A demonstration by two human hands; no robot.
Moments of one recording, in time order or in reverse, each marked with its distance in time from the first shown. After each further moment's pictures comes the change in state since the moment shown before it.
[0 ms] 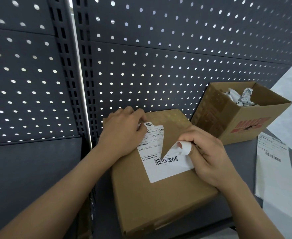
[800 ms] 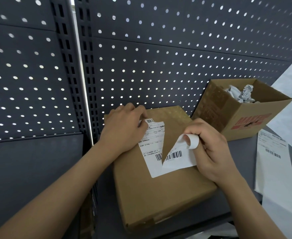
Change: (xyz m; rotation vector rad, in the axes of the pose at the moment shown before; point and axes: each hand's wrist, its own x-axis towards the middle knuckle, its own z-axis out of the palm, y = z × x) left_hand -0.001 0.001 -0.001 0.014 -0.012 0.010; right_hand 0.000 -0.006 0.002 -0.006 0.087 -0.020
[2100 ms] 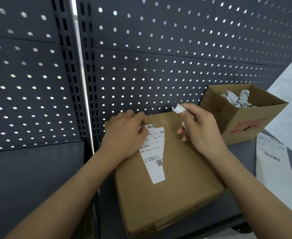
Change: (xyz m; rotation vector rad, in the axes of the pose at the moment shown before) left_hand 0.001 -0.002 0.002 0.004 0.035 0.012; right_hand 0.047 0.026 0.008 0.154 0.131 0.520
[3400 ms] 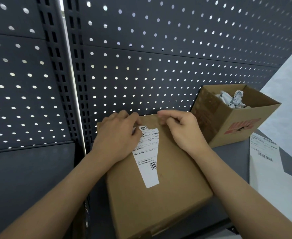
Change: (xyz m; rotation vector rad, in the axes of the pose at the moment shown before) left_hand 0.001 0.001 0.001 0.020 -0.003 -0.001; right_hand 0.014 0.015 0.019 -0.166 -0.049 0.053
